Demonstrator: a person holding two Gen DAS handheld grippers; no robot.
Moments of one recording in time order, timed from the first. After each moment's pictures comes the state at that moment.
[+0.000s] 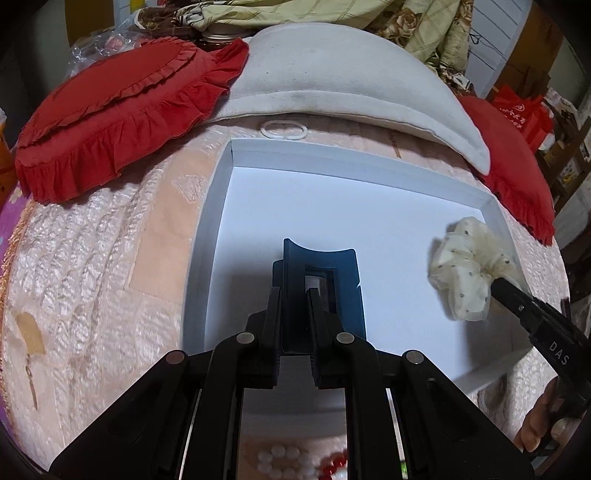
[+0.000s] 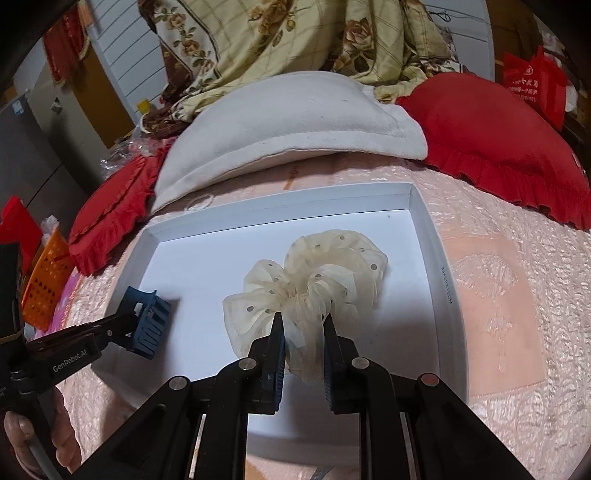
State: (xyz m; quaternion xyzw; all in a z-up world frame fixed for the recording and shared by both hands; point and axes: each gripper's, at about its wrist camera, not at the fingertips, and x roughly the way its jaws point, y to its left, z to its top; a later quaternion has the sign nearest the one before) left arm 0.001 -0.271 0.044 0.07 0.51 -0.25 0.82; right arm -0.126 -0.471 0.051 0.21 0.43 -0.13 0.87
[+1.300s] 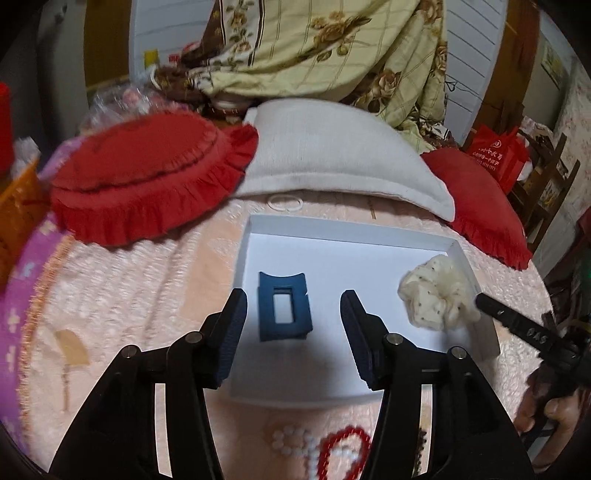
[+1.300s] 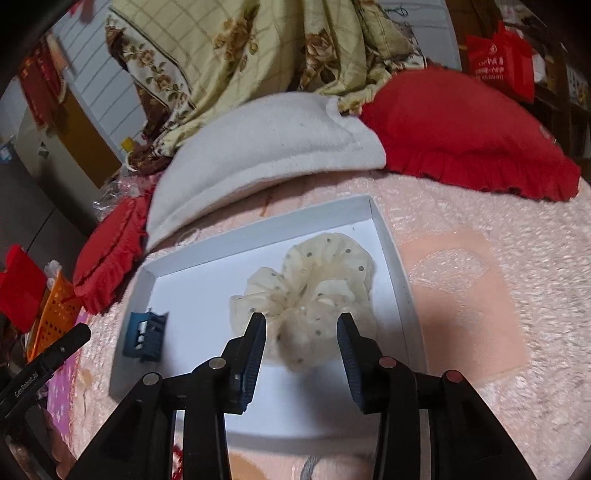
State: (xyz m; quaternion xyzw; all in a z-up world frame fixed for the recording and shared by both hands) left arm -0.045 -0.230 0.119 0.05 0.40 -0.26 0.88; right arm -0.165 -0.482 0.085 0.25 0.38 -0.15 0.88
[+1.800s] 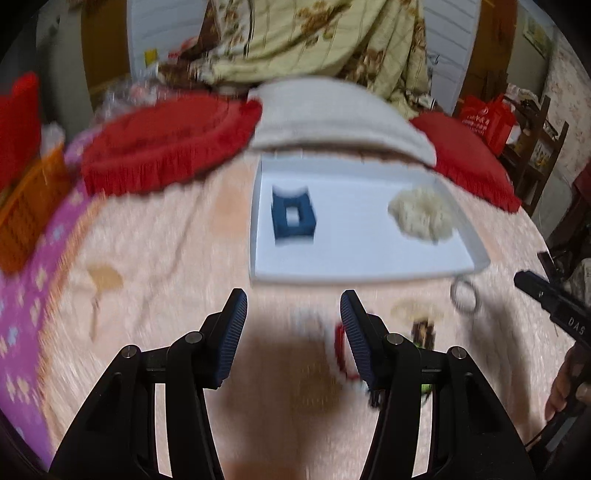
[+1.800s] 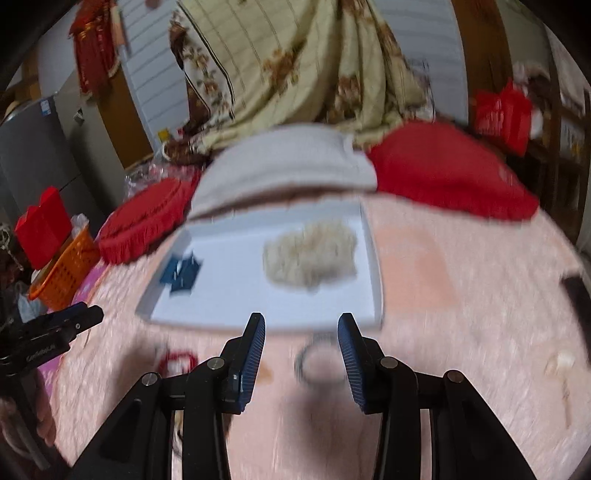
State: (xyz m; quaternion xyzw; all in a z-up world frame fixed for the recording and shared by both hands) left arm -0.128 -0.176 0.094 0.08 0.44 -0.27 0.86; right arm -0.282 -0.420 0.097 0.20 0.37 -0.14 0.90
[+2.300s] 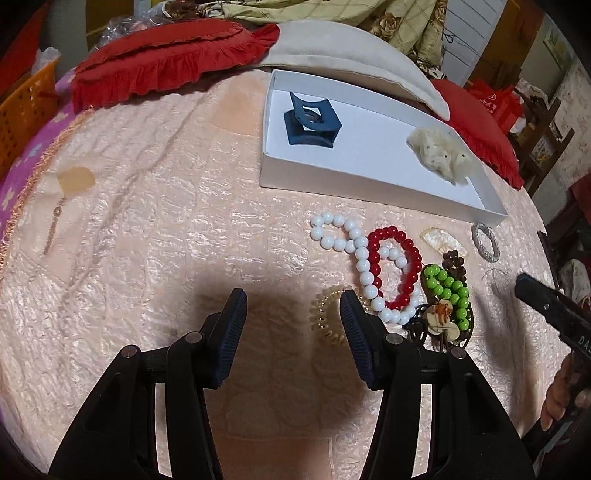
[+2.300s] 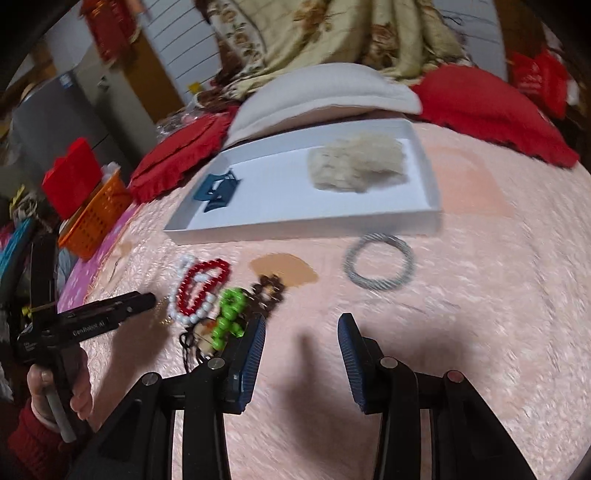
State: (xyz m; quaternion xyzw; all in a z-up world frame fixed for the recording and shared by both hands) left arm -0.136 -0.157 0.023 0.05 0.50 -0.28 0.82; right arm -0.280 -0.377 0.056 0.19 0.42 -0.06 0.88
